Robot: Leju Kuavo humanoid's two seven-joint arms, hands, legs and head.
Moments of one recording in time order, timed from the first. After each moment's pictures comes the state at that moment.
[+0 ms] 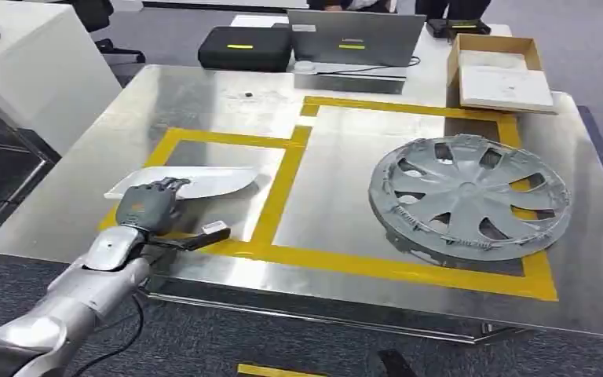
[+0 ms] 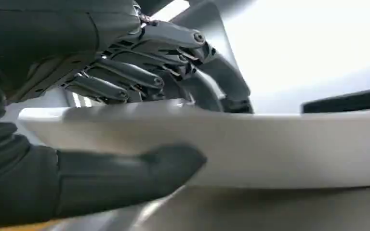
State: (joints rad) left arm -0.62 0.01 -0.28 -0.56 -1.49 0.60 -0.15; right arm -0.14 0.24 -1.12 -0.20 1.21 -0.02 -0.10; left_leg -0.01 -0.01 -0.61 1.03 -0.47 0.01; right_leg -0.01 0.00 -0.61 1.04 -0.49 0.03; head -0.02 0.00
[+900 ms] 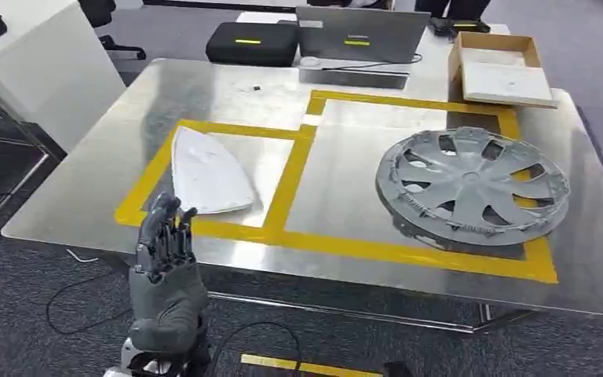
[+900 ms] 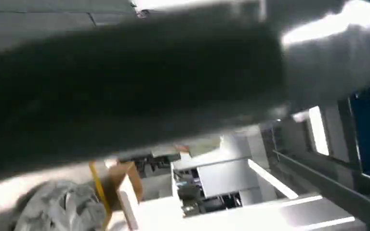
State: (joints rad) left arm -0.01 -0.01 -0.80 -1.80 -0.14 0.51 -0.70; right arm -0.11 0.23 -1.13 -0.20 1.19 -0.07 -0.08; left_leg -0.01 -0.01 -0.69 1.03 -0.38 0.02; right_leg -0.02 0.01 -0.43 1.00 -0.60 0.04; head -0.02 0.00
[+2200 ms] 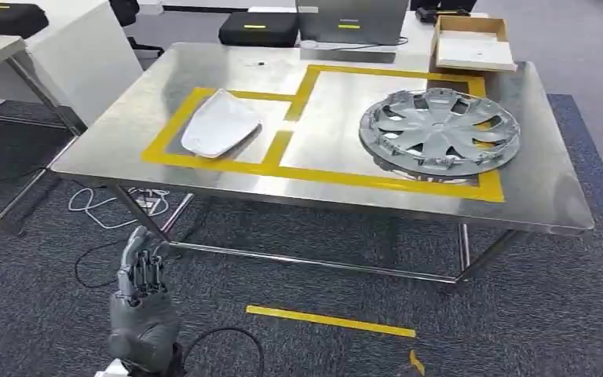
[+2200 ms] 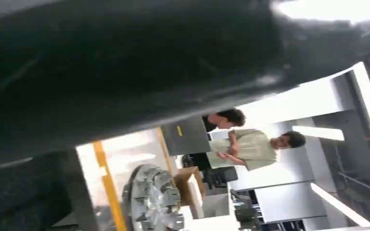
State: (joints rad) left arm 0.15 0.06 -0.74 -1.78 -0.10 0.65 -0.70; right arm -0.08 0.18 -1.06 -0.20 1.33 -0.26 -0.13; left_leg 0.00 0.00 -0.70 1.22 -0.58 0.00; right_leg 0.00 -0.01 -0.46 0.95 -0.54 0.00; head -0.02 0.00
